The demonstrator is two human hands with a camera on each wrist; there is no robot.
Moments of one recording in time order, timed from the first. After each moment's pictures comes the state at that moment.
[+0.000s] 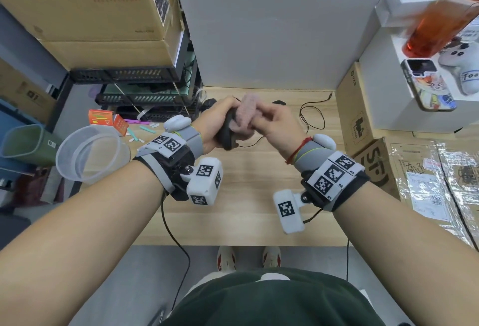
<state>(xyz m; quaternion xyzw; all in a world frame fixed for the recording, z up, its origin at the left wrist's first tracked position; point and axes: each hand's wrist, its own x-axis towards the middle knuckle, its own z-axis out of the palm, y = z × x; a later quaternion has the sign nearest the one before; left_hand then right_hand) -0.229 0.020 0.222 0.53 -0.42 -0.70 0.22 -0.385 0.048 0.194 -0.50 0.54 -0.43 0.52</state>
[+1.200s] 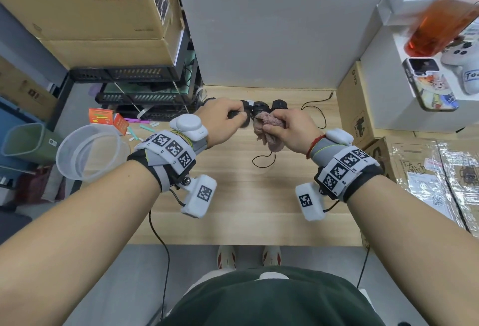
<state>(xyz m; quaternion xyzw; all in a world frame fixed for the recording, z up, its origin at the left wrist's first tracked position) -0.218 0.009 0.212 0.52 -0.80 -0.26 0.14 -0.438 0.041 0.178 -0.70 0.63 -0.19 0.28</state>
